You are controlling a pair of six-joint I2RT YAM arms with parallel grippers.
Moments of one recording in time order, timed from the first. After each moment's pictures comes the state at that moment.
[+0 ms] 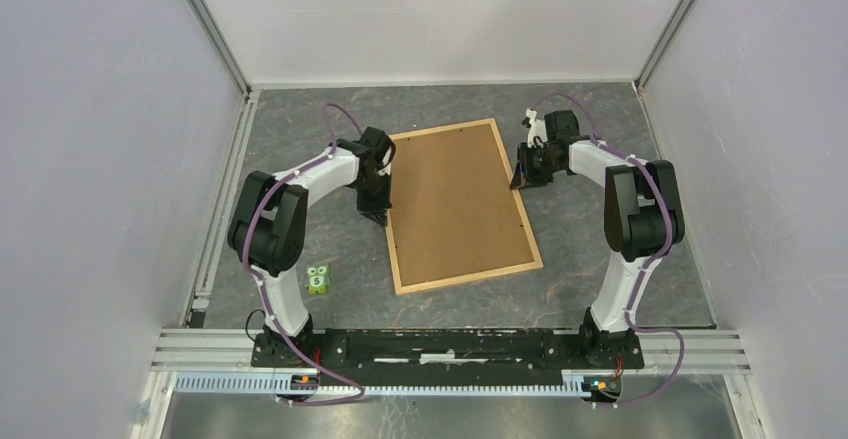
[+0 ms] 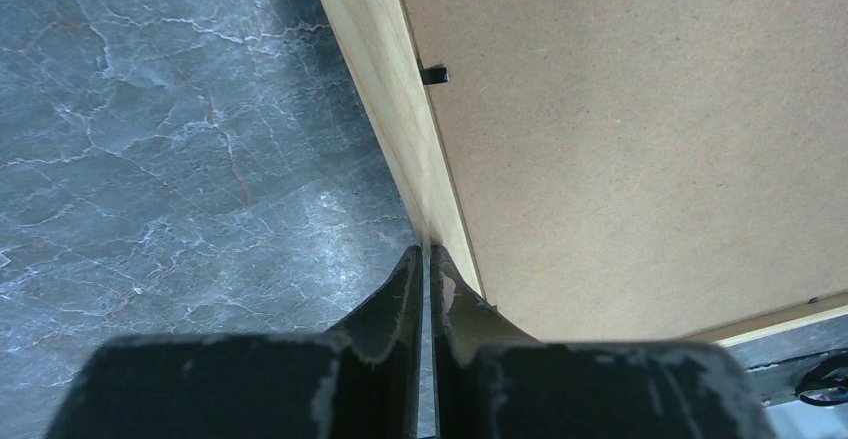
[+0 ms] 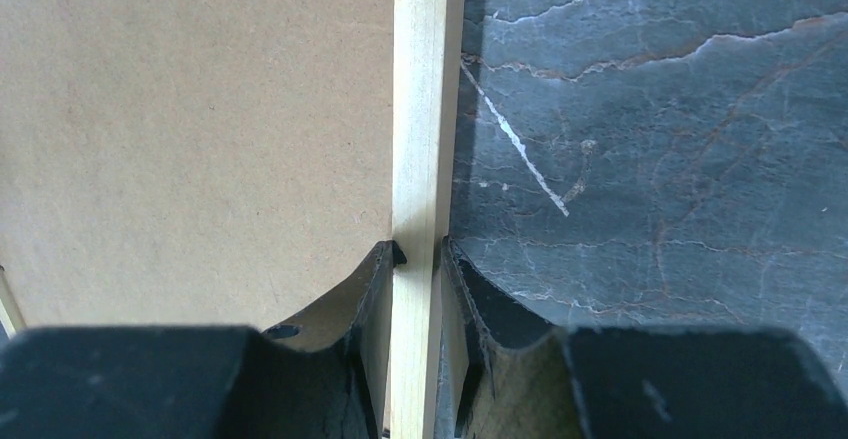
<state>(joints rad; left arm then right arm) -0.40 1.87 1.27 -0.79 0.11 -0.37 0.12 1.93 1.23 -0.39 -0.37 0.08</state>
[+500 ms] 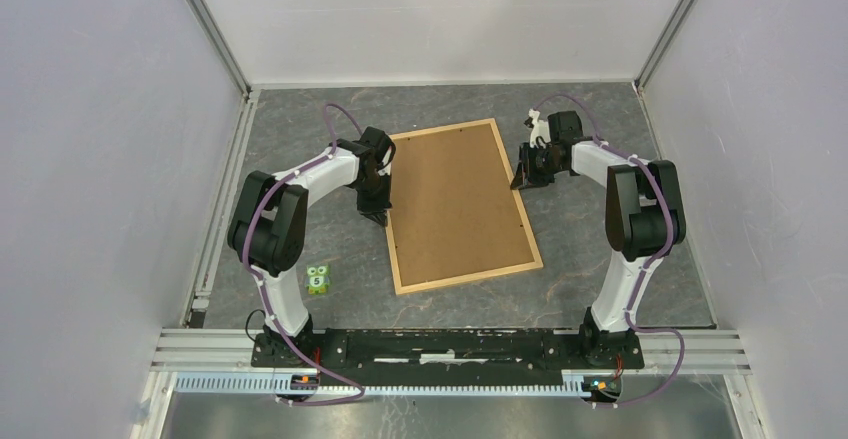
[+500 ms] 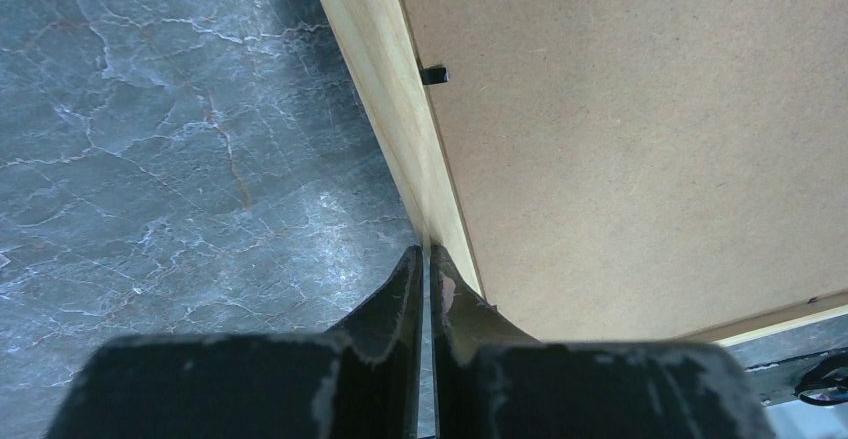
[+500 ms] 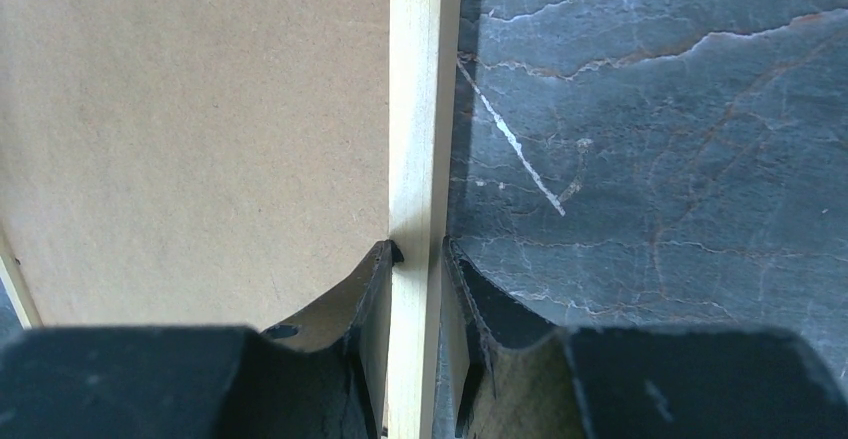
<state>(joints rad) -0.40 1.87 1.27 -0.79 0.11 -0.37 0.10 1.93 1.22 -0.38 -0.41 0.08</state>
